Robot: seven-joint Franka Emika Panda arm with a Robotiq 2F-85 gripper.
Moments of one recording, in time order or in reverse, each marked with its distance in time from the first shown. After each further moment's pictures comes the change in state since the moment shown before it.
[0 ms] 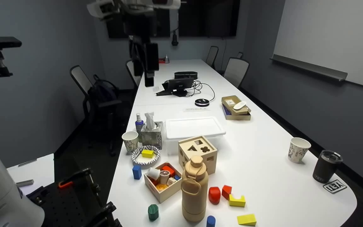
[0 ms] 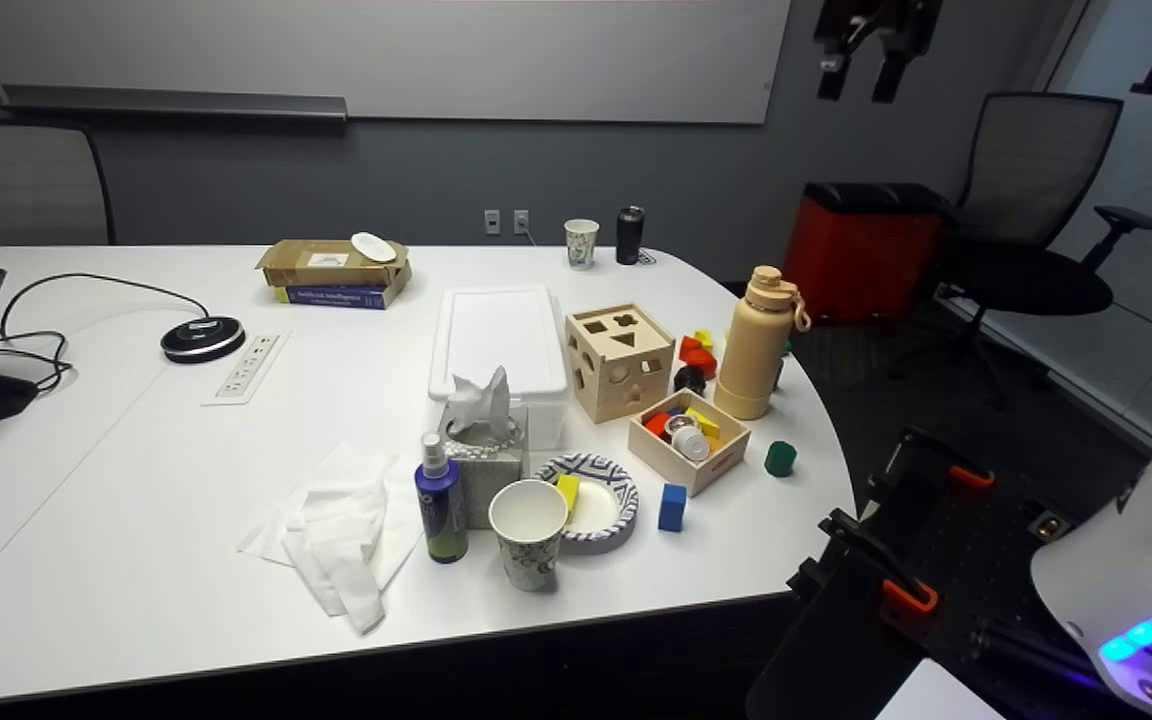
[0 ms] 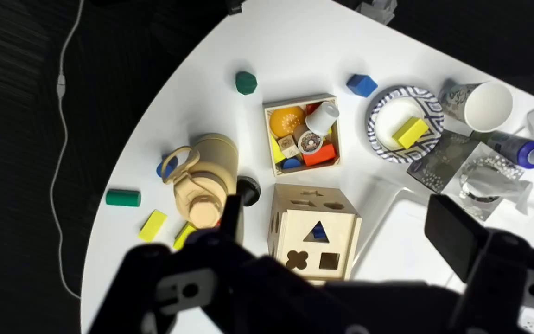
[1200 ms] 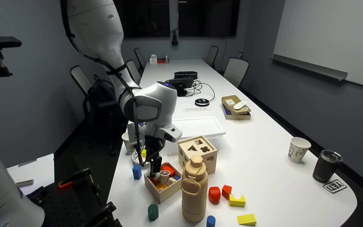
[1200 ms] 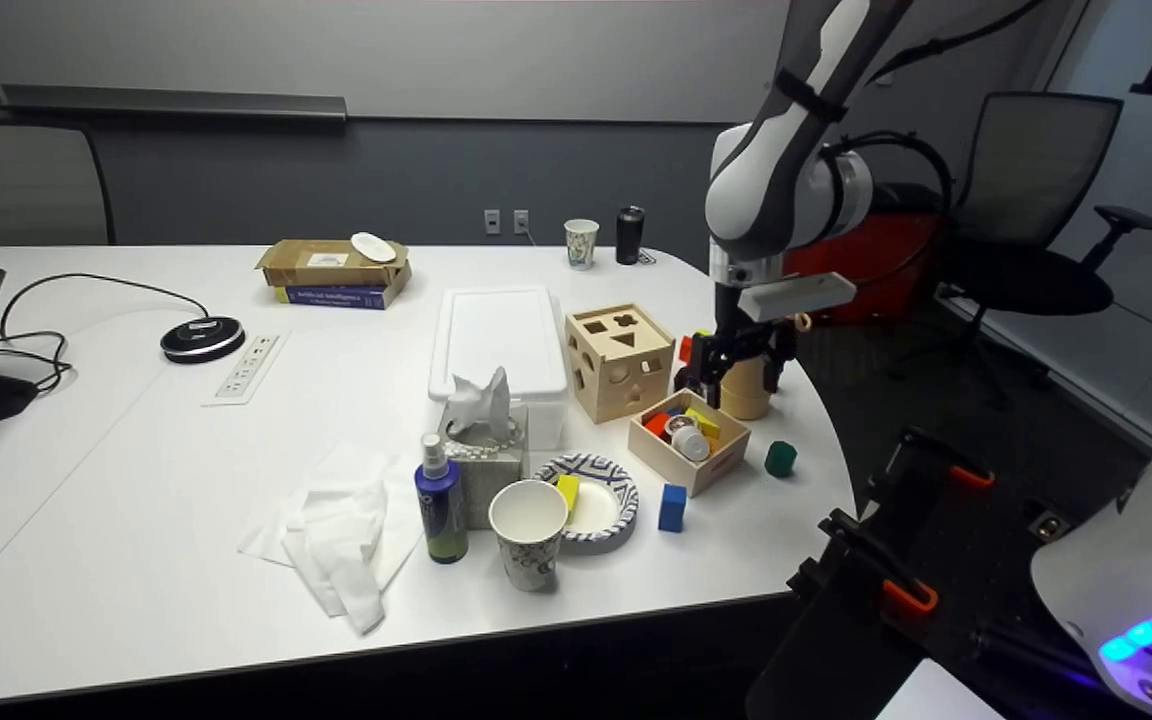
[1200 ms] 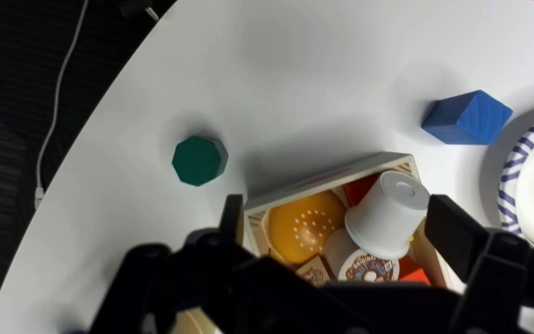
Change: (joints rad) arm 0.058 0.862 0.077 -0.108 0.132 0.740 0.167
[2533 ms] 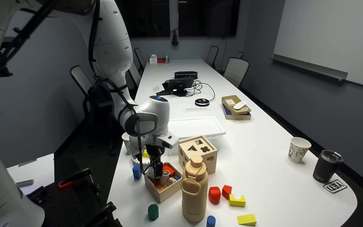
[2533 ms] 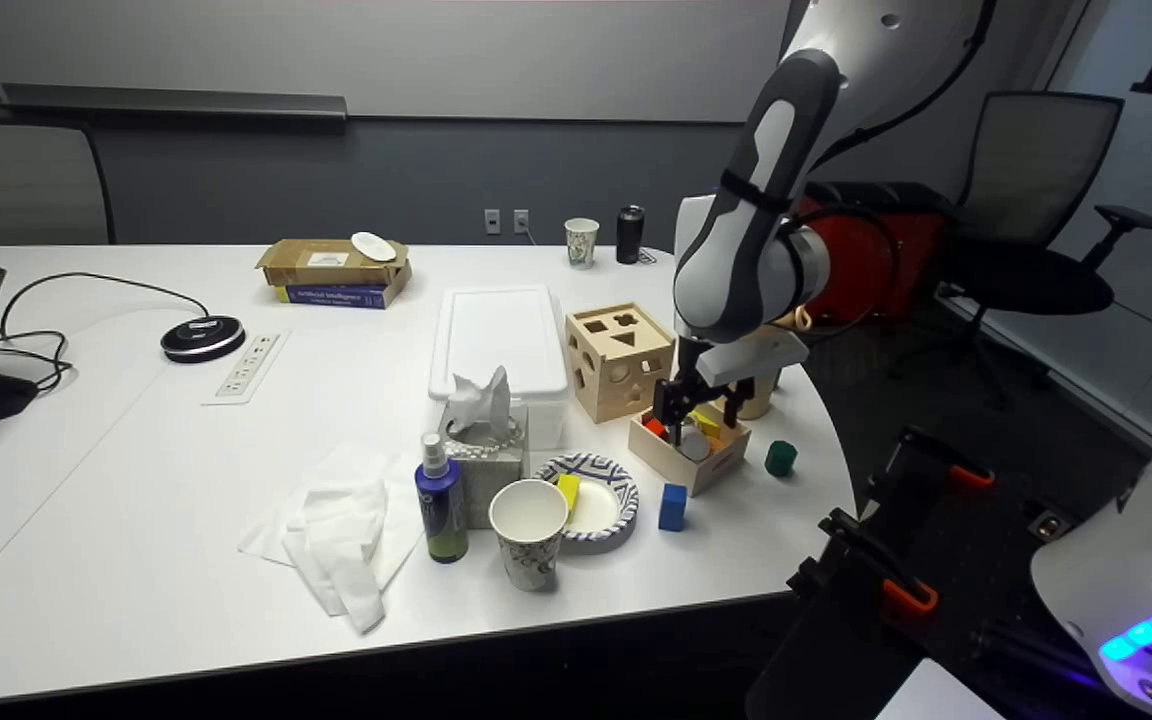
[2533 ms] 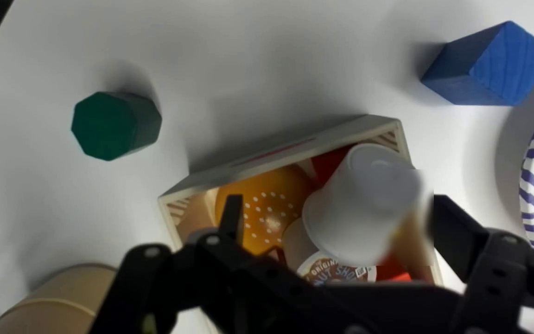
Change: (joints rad) arm 0.093 0.222 0.006 0.078 0.004 0.250 0.094
